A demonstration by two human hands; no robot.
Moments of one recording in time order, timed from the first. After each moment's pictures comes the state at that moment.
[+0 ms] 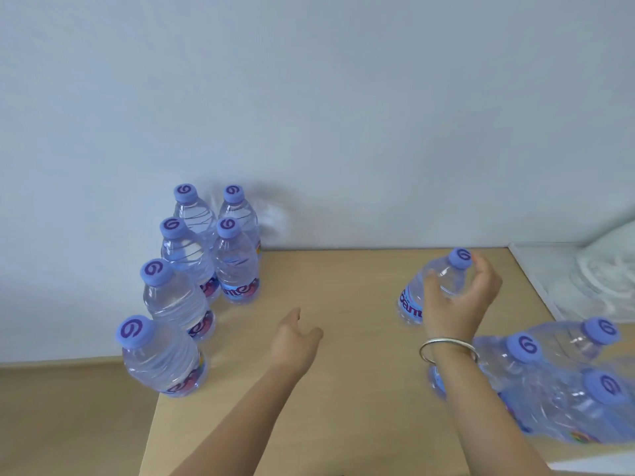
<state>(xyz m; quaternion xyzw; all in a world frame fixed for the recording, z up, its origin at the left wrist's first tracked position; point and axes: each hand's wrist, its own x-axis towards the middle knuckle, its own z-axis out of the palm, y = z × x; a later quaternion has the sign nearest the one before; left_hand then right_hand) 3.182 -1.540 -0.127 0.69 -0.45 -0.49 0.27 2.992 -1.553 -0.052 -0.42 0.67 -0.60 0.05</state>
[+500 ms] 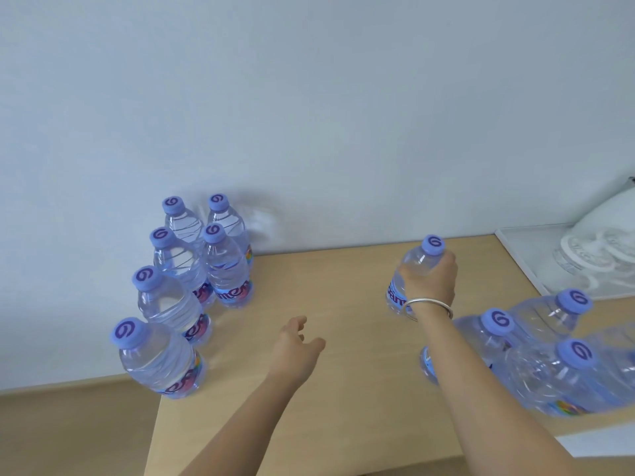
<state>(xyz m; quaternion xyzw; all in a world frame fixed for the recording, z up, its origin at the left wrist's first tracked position) 3.172 -1.517 -0.120 0.67 -0.49 -0.49 0.26 2.965 -1.584 -0.076 -0.33 0.79 -0.48 0.19</state>
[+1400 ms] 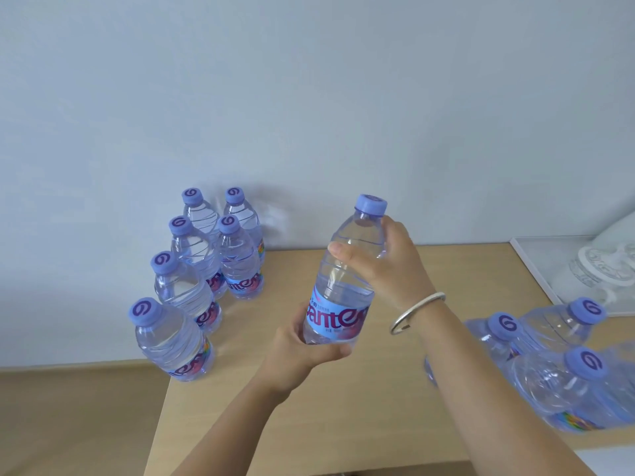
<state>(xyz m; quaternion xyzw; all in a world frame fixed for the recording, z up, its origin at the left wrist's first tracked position) 3.185 -1.489 -0.072 0.44 -0.47 -0.64 0.42 3.041 -1.537 0.035 -0.57 0.55 -0.44 0.42</state>
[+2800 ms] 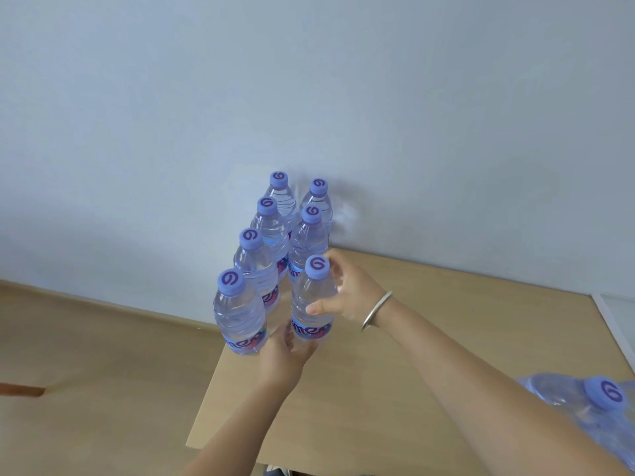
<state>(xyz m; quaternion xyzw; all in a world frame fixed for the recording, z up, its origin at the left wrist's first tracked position) 3.261 -1.480 -0.150 0.71 -0.38 -0.42 0.42 3.149 -1.582 -0.055 -0.74 0.41 -0.22 0.49</state>
